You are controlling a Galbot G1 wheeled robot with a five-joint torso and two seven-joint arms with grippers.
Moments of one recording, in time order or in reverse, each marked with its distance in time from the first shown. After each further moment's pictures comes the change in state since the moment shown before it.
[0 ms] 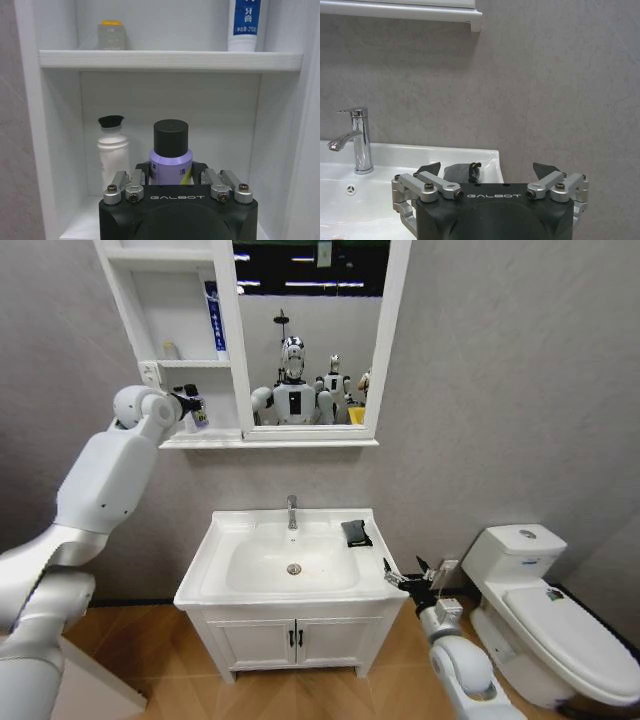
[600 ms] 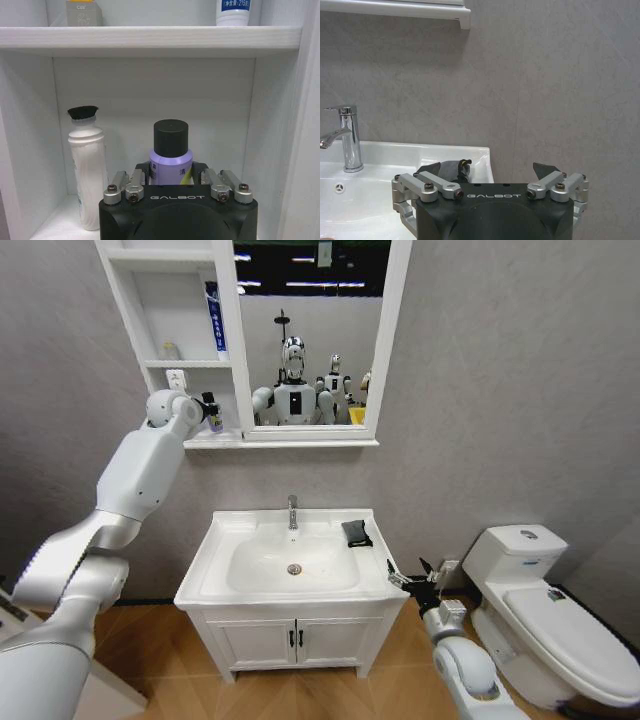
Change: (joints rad) left arm -0.023 -0.089 -0.001 0.110 0.085 -0.022 0.017; right arm -0.010 -0.013 0.026 -0.025 0.022 0.029 -0.006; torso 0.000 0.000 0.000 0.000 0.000
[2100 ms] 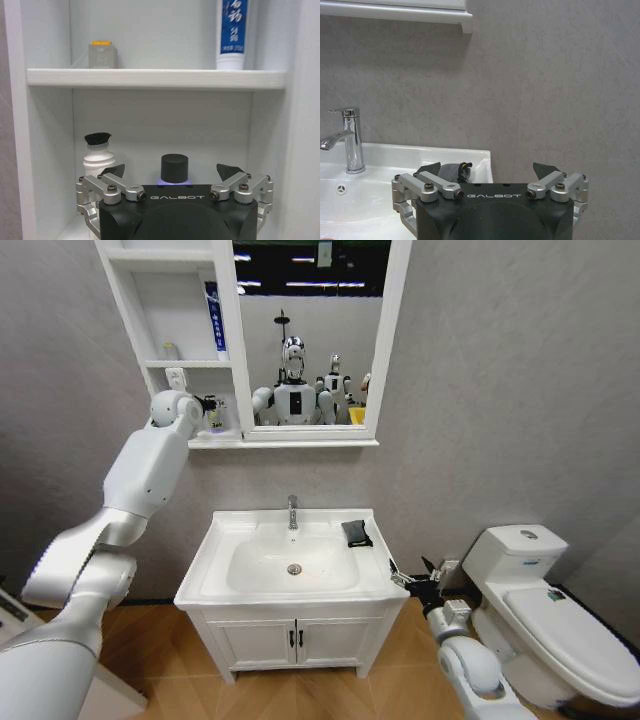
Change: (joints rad) left arm 0.053 0.042 -0.030 -0.143 -0.021 -0.055 -0.075; right arm -0.008 -0.029 0.006 0.003 0.022 0.017 -0.012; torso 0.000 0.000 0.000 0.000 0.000
